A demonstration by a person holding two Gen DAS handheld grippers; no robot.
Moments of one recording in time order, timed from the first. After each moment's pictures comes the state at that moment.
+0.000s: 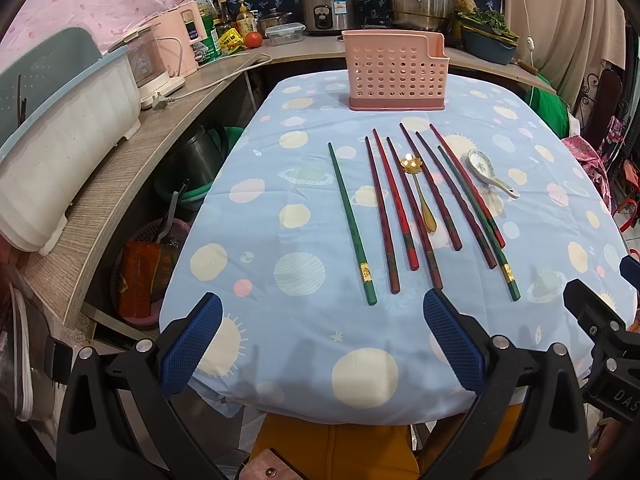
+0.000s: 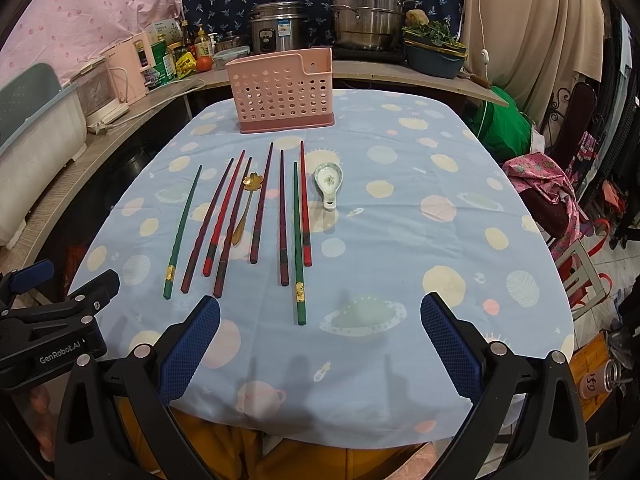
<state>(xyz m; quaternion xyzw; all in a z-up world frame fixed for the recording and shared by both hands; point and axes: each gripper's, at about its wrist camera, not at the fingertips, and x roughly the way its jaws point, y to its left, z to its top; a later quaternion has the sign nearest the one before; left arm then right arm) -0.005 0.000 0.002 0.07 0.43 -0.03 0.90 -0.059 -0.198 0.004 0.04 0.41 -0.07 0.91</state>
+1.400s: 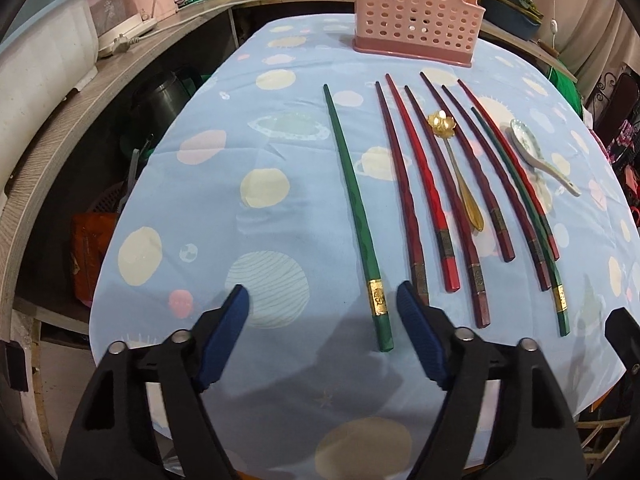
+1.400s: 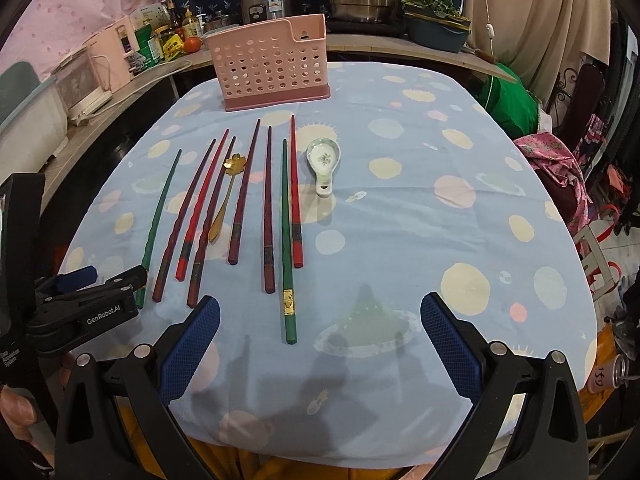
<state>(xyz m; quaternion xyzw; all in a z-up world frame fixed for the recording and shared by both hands) 0.068 -0.004 -0.073 0.03 0.51 -0.04 0.86 -0.019 -0.209 -0.032 0.06 0.45 -0.07 0.89</state>
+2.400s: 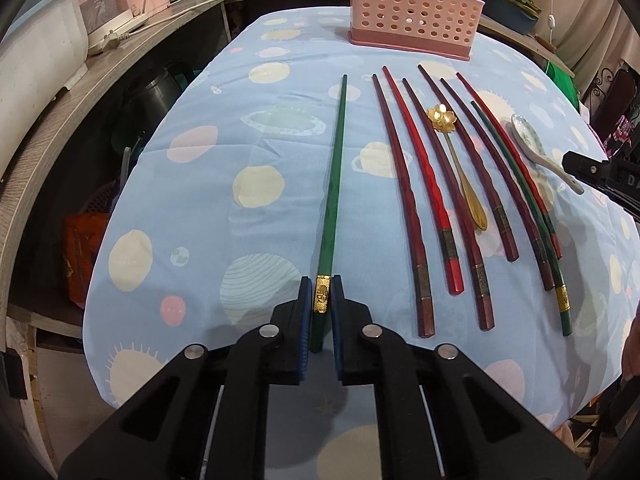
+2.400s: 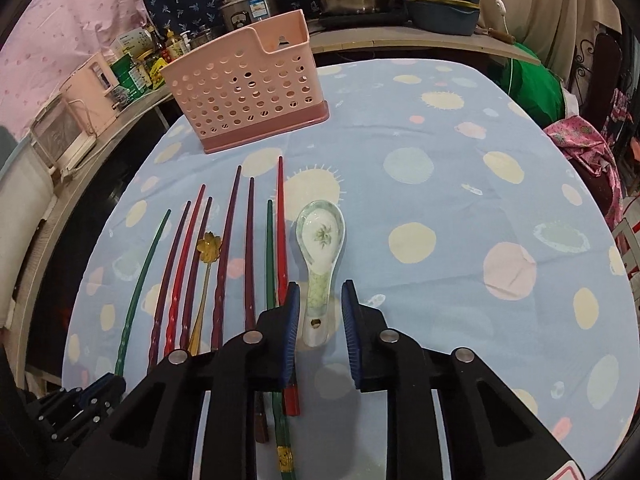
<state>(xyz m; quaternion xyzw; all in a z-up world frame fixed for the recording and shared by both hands) 0.075 -0.003 -0.076 0.03 0.52 -0.05 0.85 0.093 -0.253 -0.052 0.14 0.45 -0.04 0.88</state>
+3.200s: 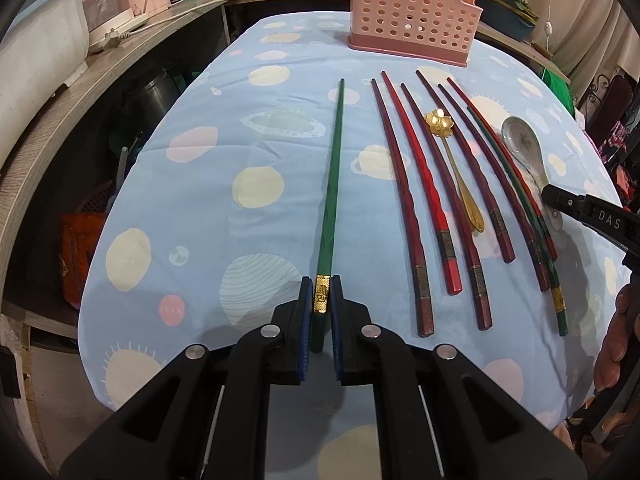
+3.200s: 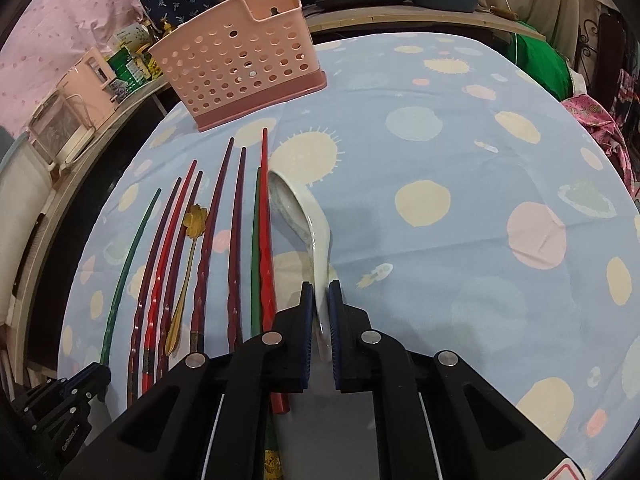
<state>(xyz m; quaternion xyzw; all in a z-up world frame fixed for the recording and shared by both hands) 0.072 0.003 -0.076 0.02 0.51 -0.07 0.86 0.084 -0.254 -0.075 0.15 0.46 -0.03 0.88</state>
